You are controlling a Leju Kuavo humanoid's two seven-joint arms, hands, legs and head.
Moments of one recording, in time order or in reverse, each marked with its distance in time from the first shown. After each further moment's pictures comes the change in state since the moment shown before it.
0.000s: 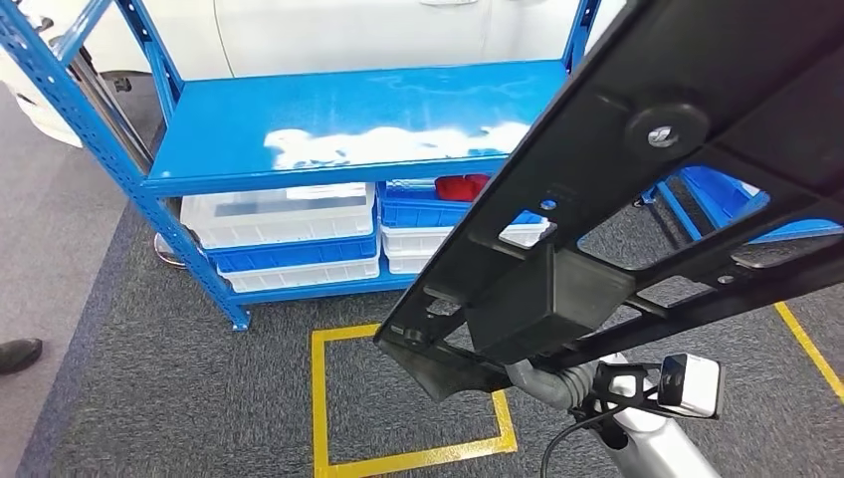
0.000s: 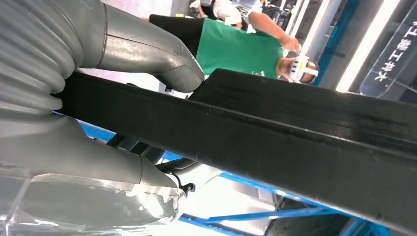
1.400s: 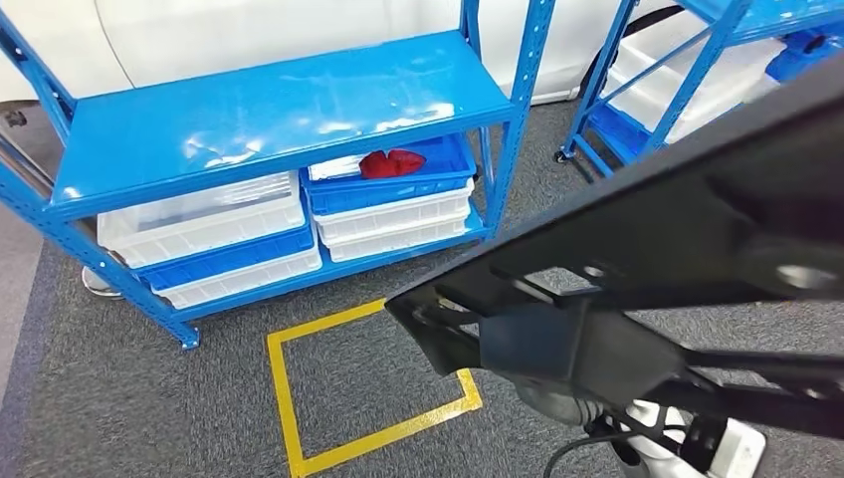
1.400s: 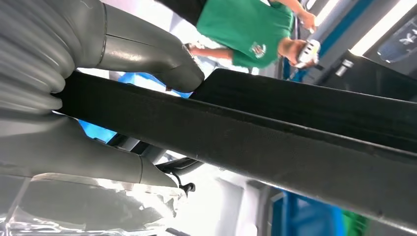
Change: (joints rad) left arm 0.011 -0.002 0.031 0.000 0.026 0.055 0.010; right arm 0.063 0.022 -0.056 -0.181 0.189 -0.132 -0.040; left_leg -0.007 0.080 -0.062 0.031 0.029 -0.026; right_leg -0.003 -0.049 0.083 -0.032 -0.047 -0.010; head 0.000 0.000
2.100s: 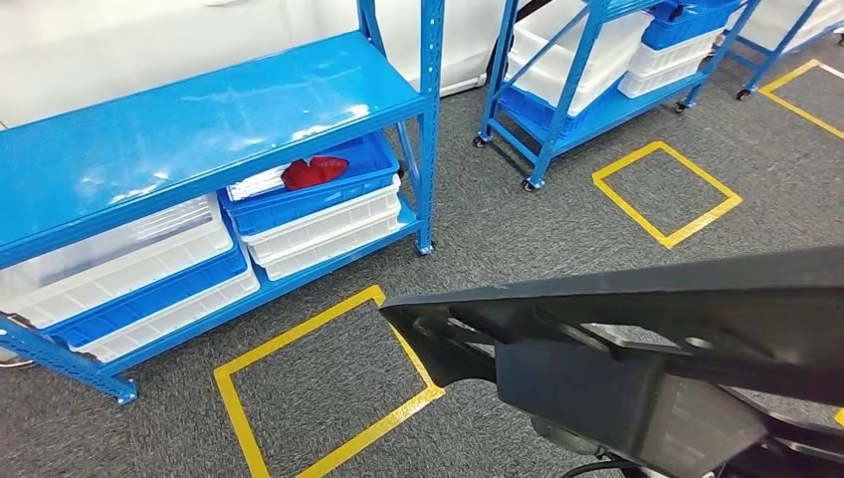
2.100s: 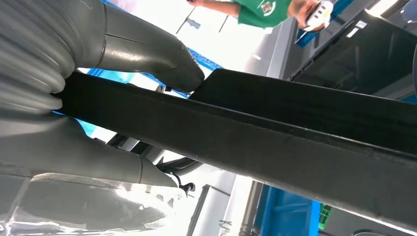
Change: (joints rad) left arm -0.001 -0.016 -0.009 0.001 -0.036 -0.011 -0.033; right arm 0.050 0.001 0.008 -0.107 -0.001 -0.040 0.000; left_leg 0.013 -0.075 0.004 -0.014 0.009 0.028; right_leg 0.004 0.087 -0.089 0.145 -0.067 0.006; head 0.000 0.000
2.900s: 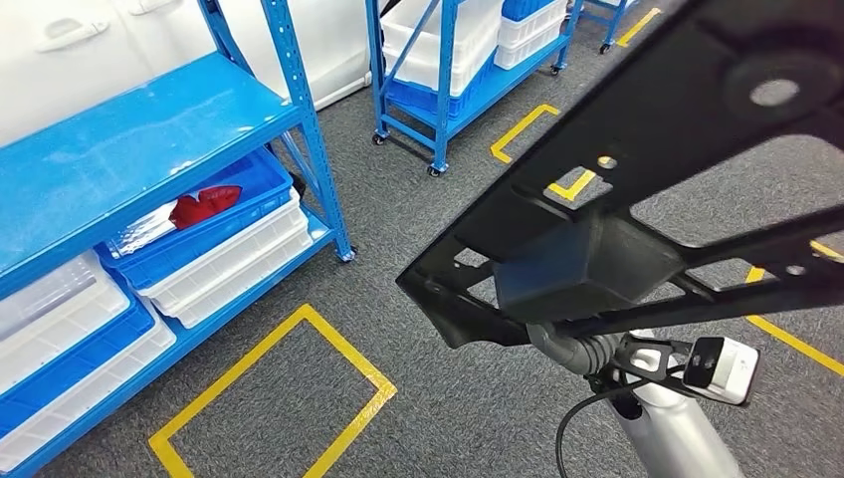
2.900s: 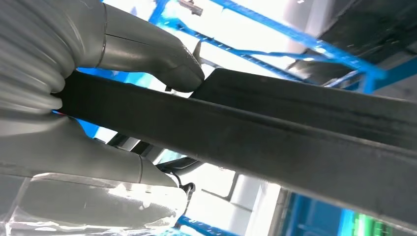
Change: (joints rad) left arm -0.002 0.004 0.039 0.000 0.074 0.001 -0.051; right arm -0.187 -0.001 -0.049 0.281 -0.136 0.143 0.044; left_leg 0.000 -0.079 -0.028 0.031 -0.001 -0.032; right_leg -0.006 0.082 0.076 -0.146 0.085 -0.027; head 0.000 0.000
